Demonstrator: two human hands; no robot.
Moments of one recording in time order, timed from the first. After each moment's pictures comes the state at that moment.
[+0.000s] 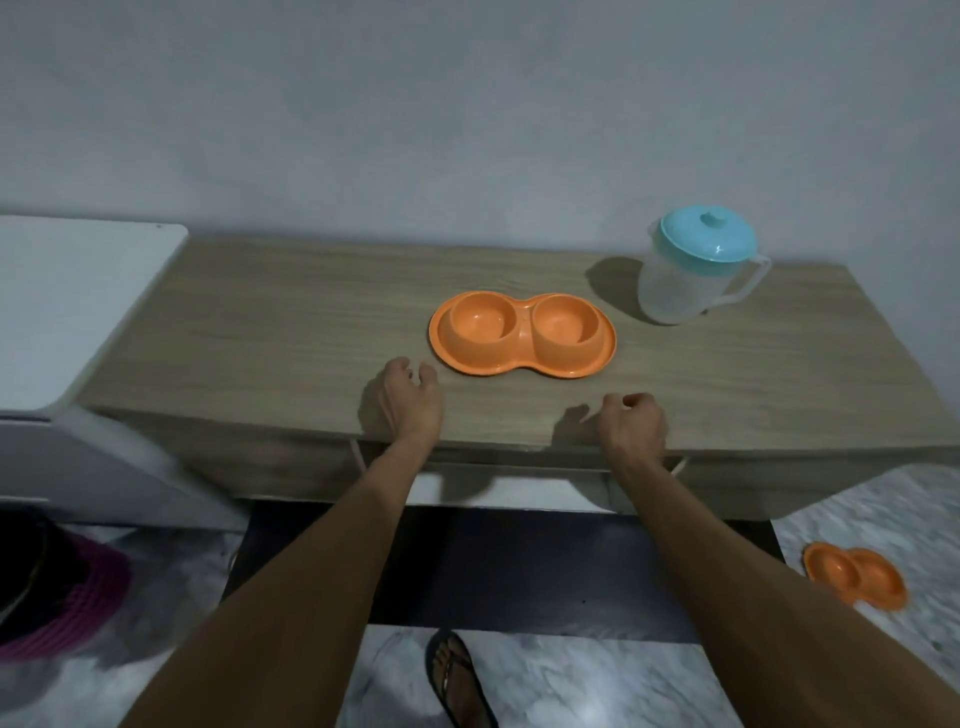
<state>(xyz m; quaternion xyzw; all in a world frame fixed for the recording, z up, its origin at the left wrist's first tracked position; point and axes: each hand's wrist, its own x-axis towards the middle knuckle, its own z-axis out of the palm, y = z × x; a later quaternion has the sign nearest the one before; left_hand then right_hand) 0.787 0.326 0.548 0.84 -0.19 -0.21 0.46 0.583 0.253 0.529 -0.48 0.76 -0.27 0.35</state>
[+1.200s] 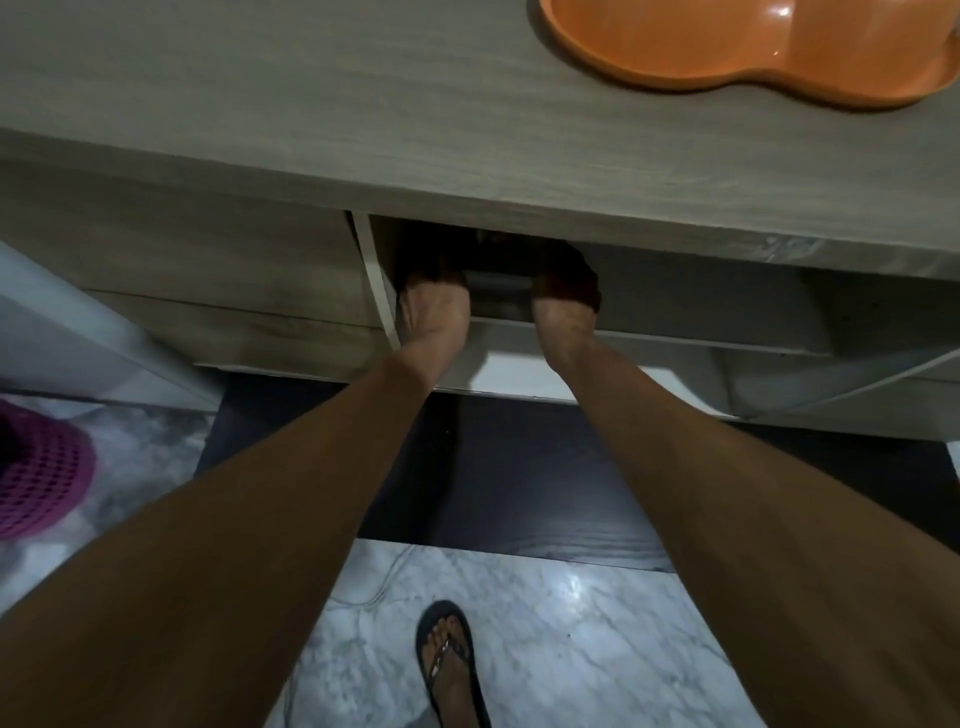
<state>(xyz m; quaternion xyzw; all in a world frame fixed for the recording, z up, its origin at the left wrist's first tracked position) 0.857 0.321 0.307 0.86 -0.15 -0.30 0.39 0.763 0.258 0.285 -0.59 0.64 -0.23 0.44</state>
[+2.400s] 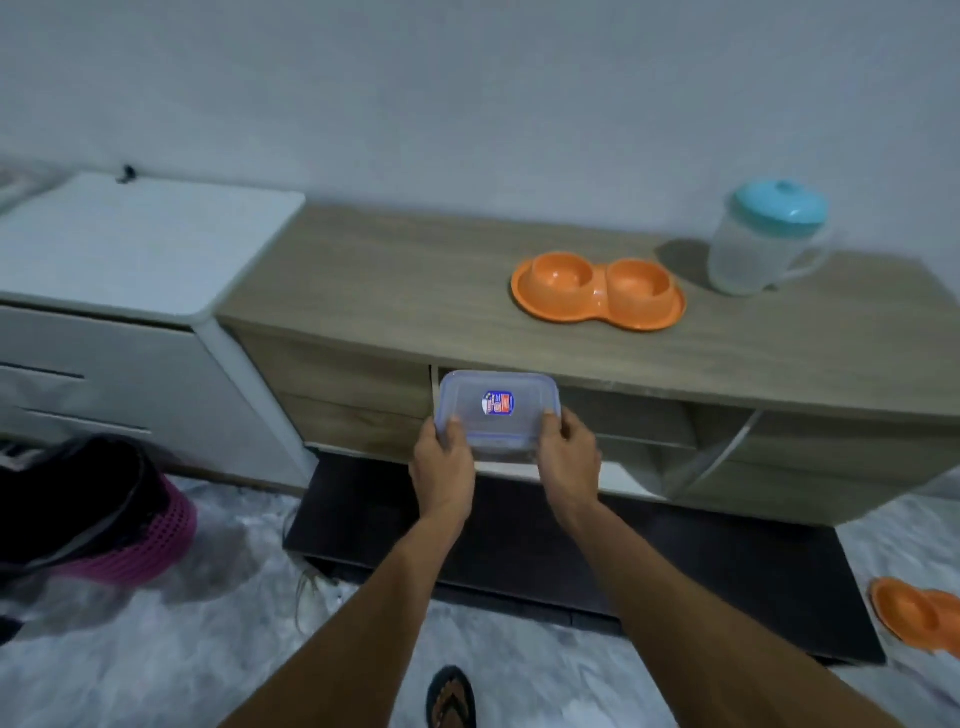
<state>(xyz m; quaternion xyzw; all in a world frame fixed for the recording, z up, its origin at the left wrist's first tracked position) 0.751 0.513 0.507 0.78 -0.14 -0.25 0.55 0.660 0.443 0.497 -0.55 0.59 -0.34 0.49</state>
